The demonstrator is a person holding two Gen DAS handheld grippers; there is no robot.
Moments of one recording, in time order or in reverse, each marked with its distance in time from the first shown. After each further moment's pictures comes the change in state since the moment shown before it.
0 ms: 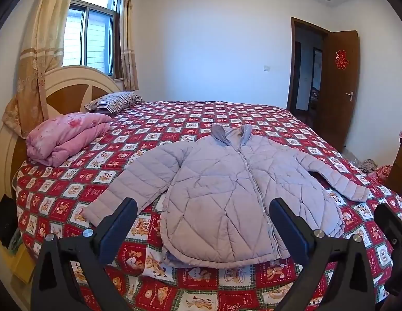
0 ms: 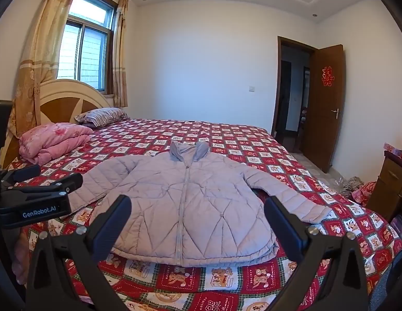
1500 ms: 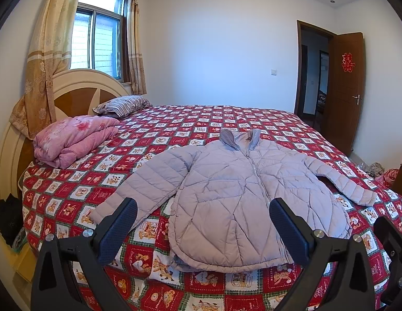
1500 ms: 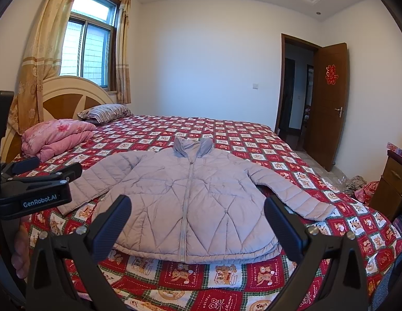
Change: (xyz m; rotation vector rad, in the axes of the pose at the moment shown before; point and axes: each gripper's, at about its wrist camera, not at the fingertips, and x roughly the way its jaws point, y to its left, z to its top) left arm 0.001 0.003 -0.002 0.004 -0.027 0.047; right arm 0.004 0.005 -0.009 -0.004 0.014 0.018
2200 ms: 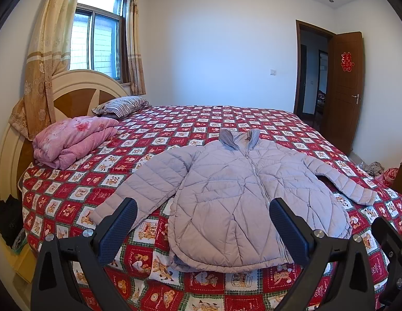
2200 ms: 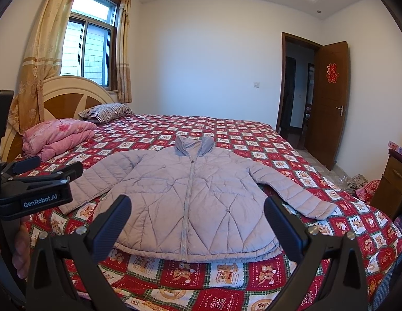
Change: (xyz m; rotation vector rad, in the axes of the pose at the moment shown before) left arm -0.001 -0.002 -0.001 0.004 0.002 -0.005; right arm 0.001 0.001 -0.001 0.000 0.008 0.006
